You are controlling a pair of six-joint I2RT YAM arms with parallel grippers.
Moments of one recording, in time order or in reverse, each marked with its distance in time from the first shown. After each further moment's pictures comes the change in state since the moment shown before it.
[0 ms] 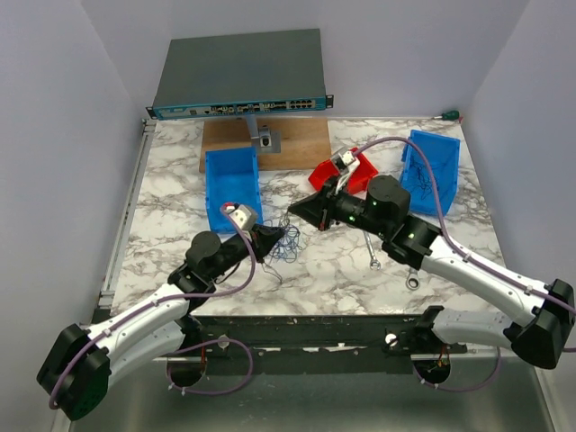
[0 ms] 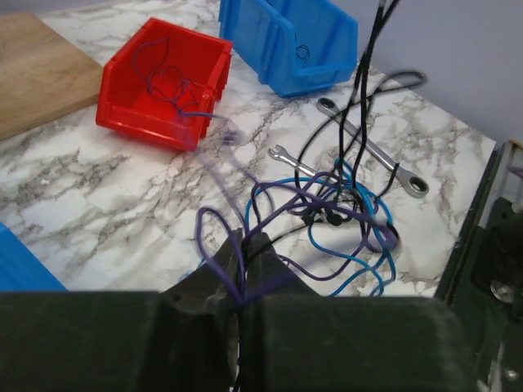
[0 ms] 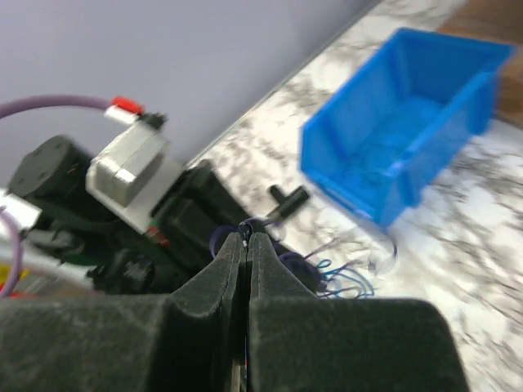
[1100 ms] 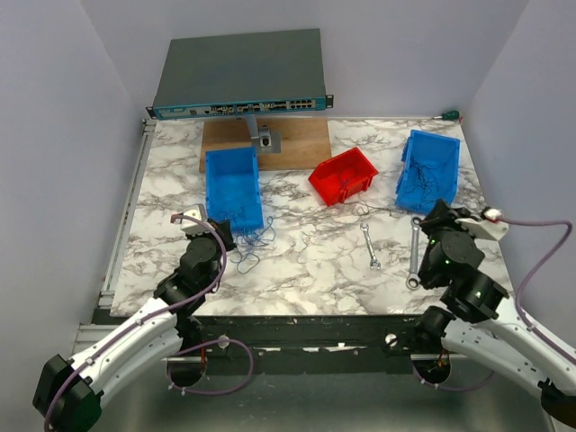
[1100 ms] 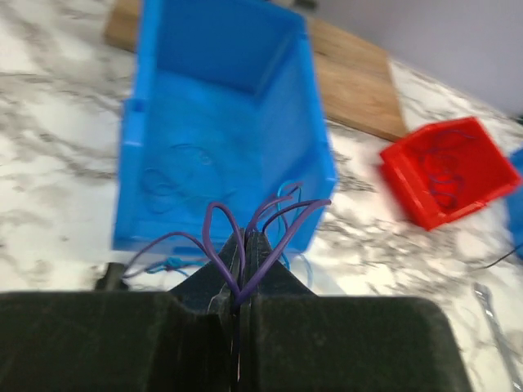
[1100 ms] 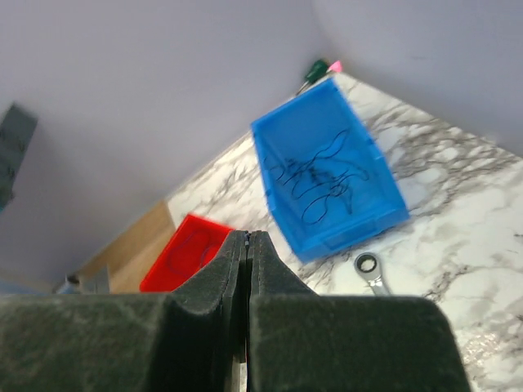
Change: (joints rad) left arm -0.003 -0.226 -0.026 -0.328 -0.803 -0.299; right arm -0.001 -0.603 -0.328 -0.182 1.551 0.050
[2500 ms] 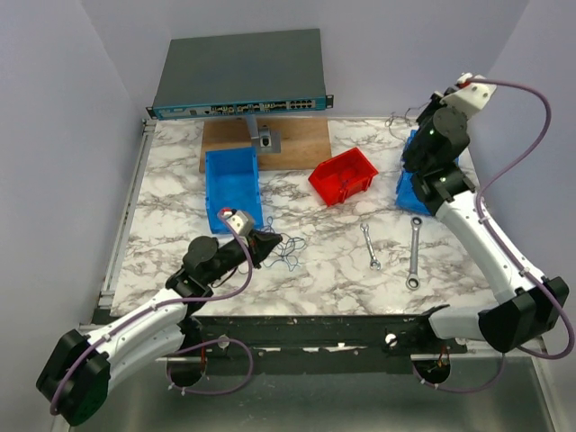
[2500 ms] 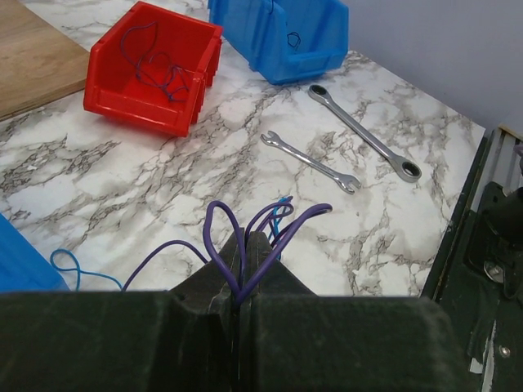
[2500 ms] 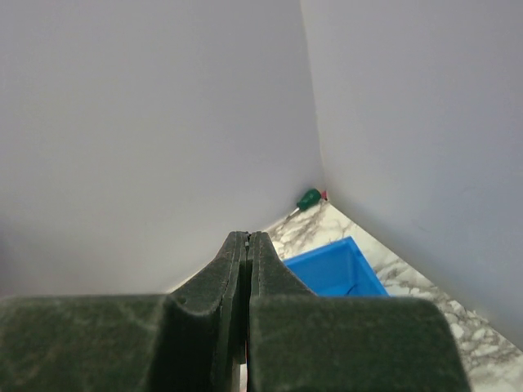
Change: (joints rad) left arm 0.024 0.180 -0.034 0.341 0.851 0.292; right arm -0.432 0.748 0.650 0.344 -0.305 -0.486
